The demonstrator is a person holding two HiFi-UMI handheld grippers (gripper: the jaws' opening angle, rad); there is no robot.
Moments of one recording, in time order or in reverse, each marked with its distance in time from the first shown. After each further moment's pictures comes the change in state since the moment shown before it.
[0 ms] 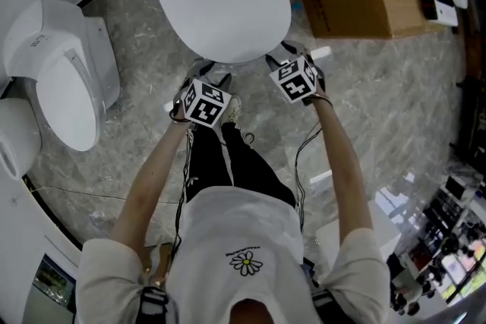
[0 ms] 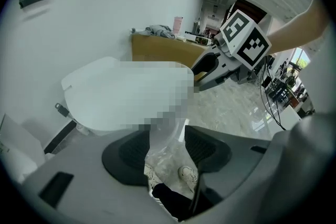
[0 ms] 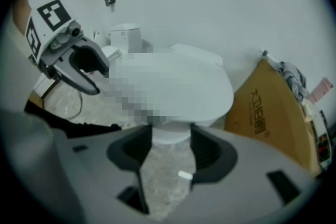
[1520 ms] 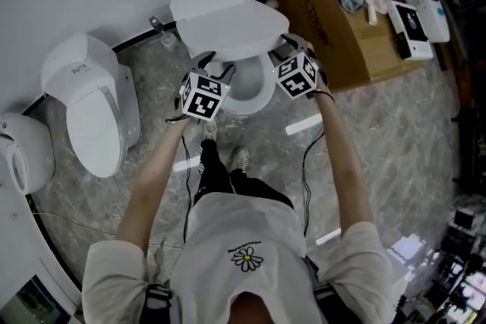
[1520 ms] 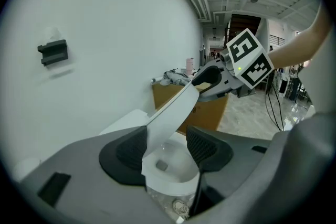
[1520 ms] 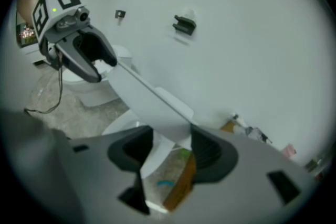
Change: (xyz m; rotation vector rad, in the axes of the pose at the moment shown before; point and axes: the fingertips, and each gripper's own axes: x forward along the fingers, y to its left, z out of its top) left arm -0.148 0.086 0.184 0.079 -0.344 0.216; right arm -0.132 -0.084 0.200 -0.218 -0.289 -0.268
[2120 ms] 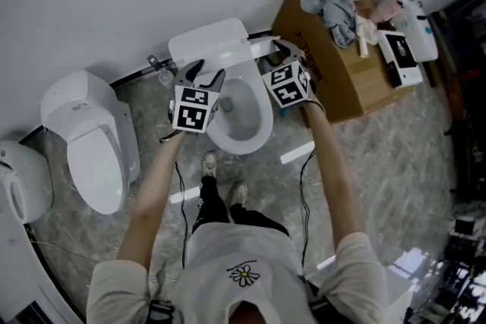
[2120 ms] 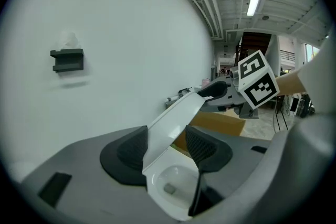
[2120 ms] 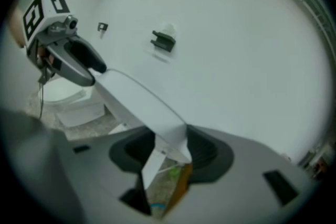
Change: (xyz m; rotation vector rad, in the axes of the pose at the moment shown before) left arm 0.001 0.095 0.095 -0.107 -0.167 0.075; right arm 0.027 -0.085 0.101 0.095 -0.145 -0.131
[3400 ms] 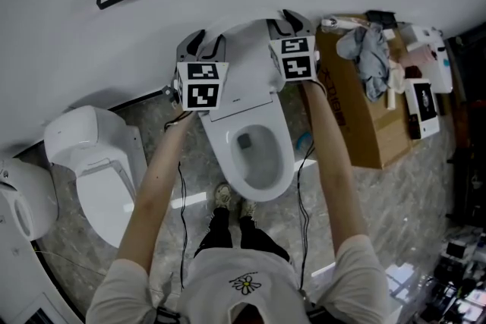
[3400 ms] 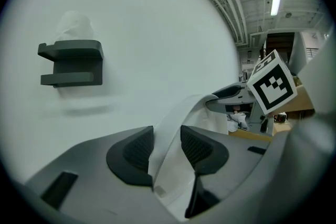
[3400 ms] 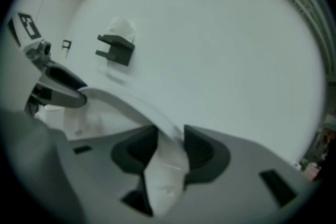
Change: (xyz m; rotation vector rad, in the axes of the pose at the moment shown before) left arm 0.148 0.250 0.118 -0.068 -0.132 0.225; right arm 0.232 -0.115 0.189 0.189 -0.169 -0.108
